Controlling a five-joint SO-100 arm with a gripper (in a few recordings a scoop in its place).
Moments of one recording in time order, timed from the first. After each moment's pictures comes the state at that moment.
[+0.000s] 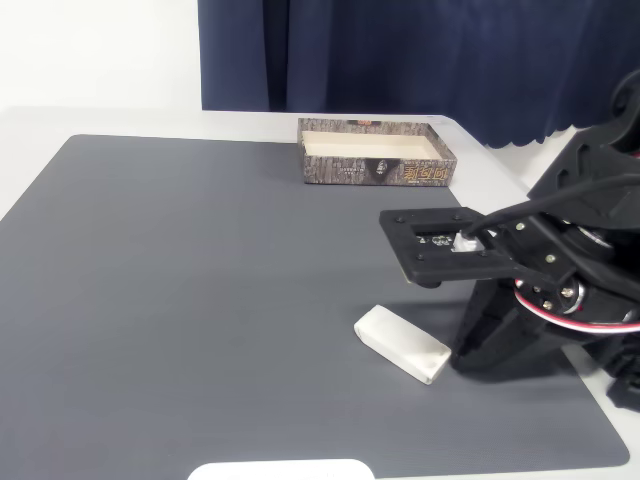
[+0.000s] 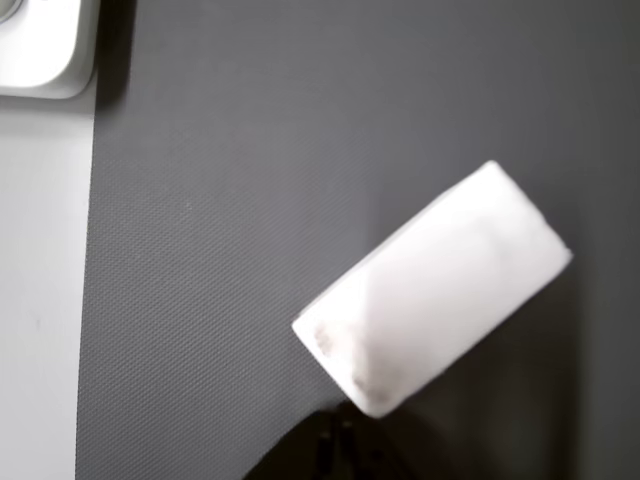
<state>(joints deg) 1.6 190.4 178.6 78.8 2.5</state>
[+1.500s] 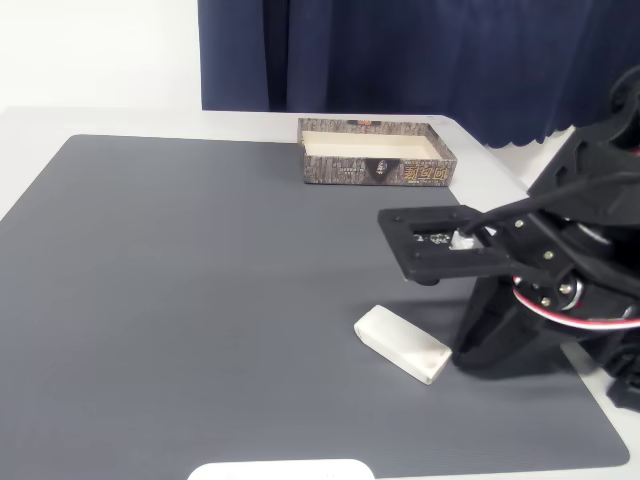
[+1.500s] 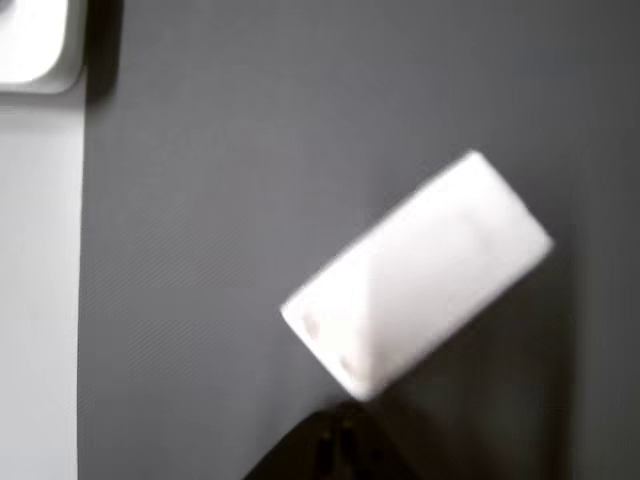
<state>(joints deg) 3.5 183.0 173.4 79.1 2.2</state>
